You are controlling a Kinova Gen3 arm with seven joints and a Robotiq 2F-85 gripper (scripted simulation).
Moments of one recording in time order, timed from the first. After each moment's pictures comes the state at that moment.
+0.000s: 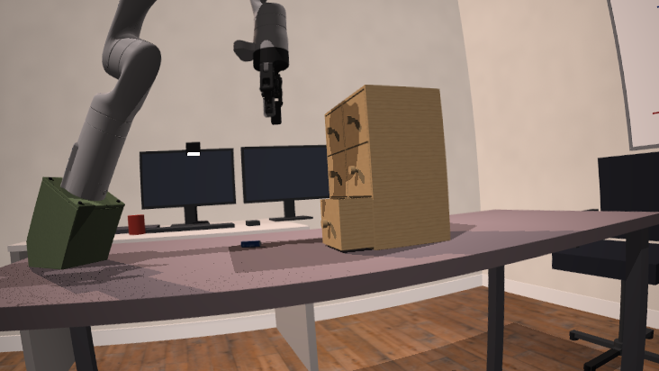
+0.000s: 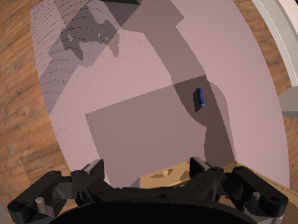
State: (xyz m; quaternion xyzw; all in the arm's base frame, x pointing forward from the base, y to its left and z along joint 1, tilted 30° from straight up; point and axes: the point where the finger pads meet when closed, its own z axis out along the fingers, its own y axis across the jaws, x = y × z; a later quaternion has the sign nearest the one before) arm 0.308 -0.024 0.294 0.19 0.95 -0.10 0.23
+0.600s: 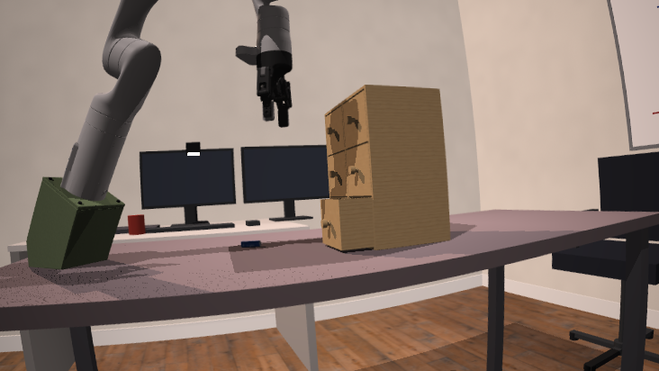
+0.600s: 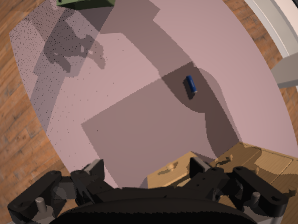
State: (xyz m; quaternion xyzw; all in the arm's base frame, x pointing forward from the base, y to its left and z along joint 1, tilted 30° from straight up) arm 0.317 -0.026 0.291 0.28 0.92 -0.08 0.24
